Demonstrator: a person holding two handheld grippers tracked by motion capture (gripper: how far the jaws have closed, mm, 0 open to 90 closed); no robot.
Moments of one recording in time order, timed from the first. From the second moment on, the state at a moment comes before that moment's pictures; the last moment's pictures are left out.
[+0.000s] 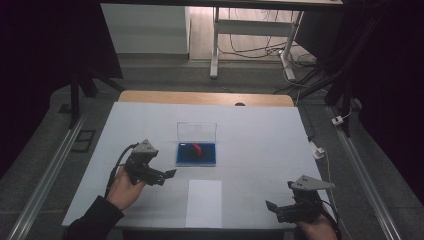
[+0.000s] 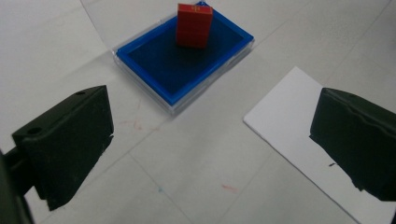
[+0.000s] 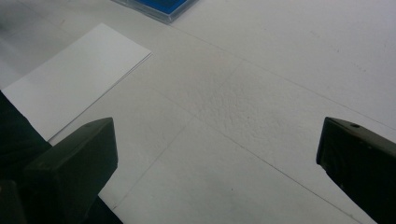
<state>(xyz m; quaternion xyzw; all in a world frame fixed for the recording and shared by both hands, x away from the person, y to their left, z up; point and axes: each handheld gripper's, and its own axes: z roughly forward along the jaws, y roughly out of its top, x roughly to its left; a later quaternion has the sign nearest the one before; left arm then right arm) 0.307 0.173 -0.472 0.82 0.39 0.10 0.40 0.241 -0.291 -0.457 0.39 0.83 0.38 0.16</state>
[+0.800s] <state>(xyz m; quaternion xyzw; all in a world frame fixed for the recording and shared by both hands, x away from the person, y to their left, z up) 0.363 0.126 -0.483 0.84 0.36 0.12 0.38 0.241 -0.291 -0.457 0.38 0.83 0.38 0.15</state>
